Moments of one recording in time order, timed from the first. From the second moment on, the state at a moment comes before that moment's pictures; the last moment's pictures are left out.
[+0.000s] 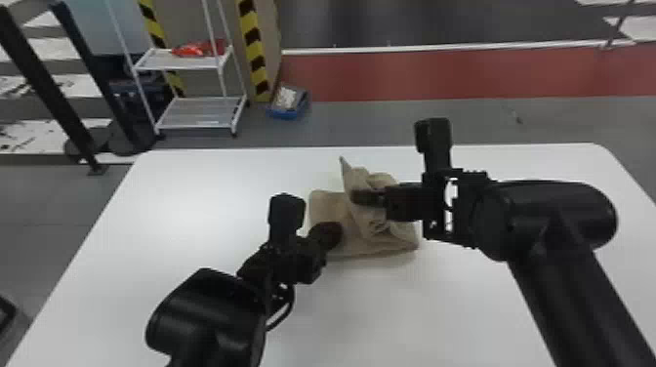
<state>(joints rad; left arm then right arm) -0.02 0.11 -0.24 -1.58 0.07 0.48 -0.21 -0.38 0.00 0.23 -1.49 -0.28 0.96 0.35</state>
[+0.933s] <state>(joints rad) -0.02 0.11 -0.24 -1.57 0.07 0.48 -0.21 -0.25 0.00 0.16 -1.67 -0.48 0.96 0.41</state>
